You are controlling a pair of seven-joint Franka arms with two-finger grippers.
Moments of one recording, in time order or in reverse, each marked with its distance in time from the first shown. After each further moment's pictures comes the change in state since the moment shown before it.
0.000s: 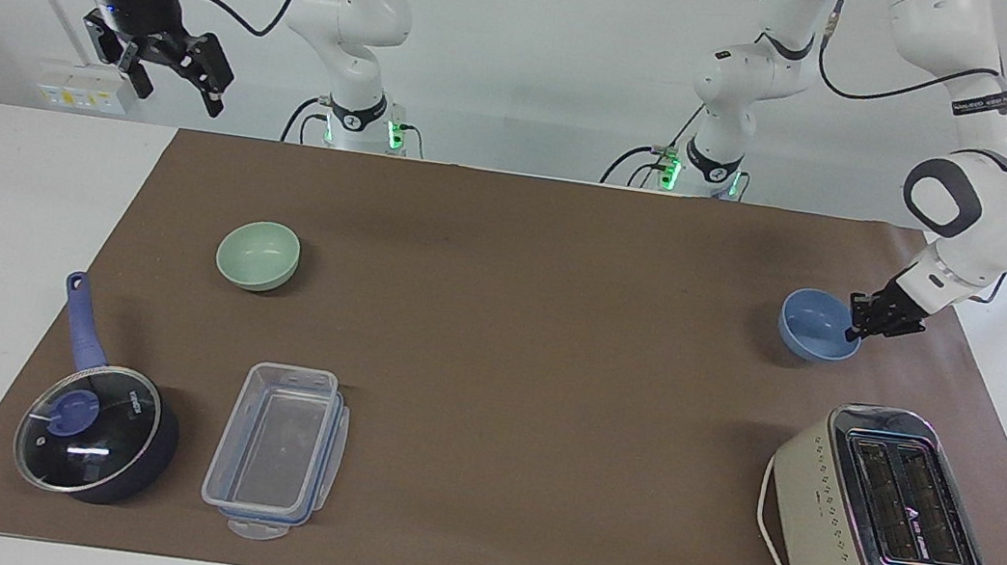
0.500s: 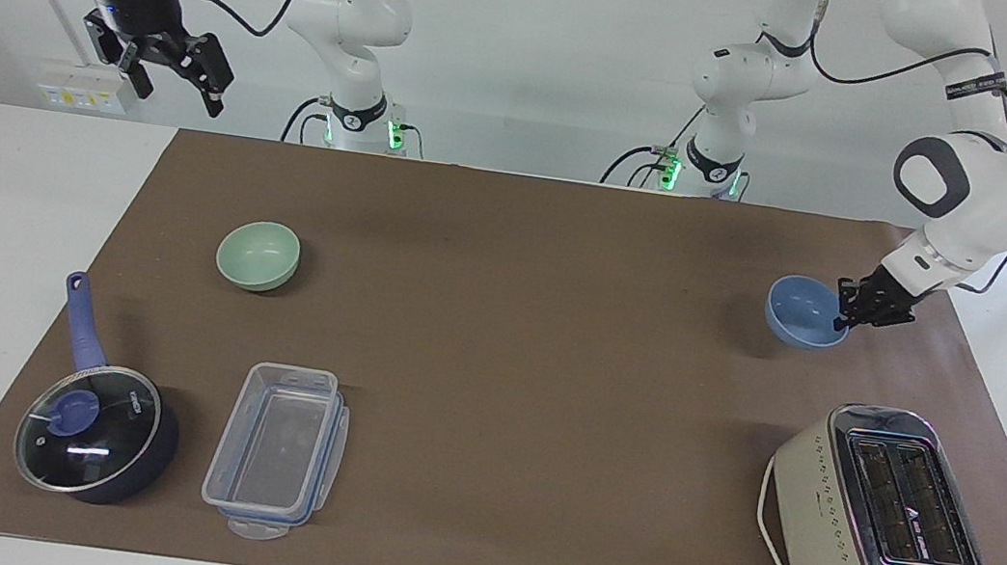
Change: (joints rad) left arm -0.163 -0.096 -0.007 -0.066 -0.002 -0.027 -0.078; right arm 0.002 0.000 0.001 0.000 0.000 0.001 0.000
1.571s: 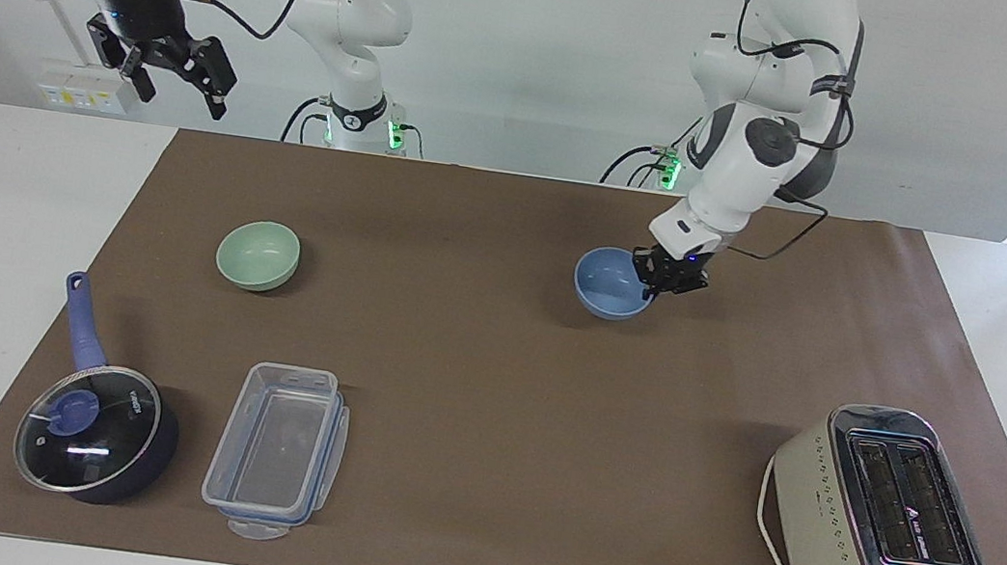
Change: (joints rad) left arm -0.669 0.073 -0.011 -0.043 0.000 0.286 -0.795; right arm -0.017 0.000 -0.002 -0.063 0.000 0.061 -0.044
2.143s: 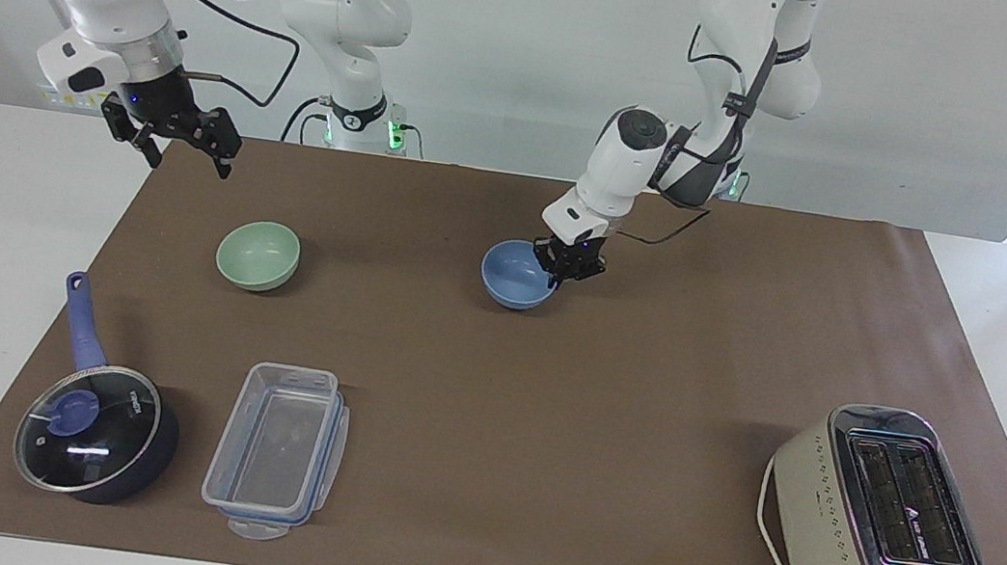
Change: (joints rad) left arm -0.145 0.126 0.001 0.070 0.000 0.091 -0.181; right arm -0.015 0.005 -0.001 -0.256 0.000 0.264 -0.131
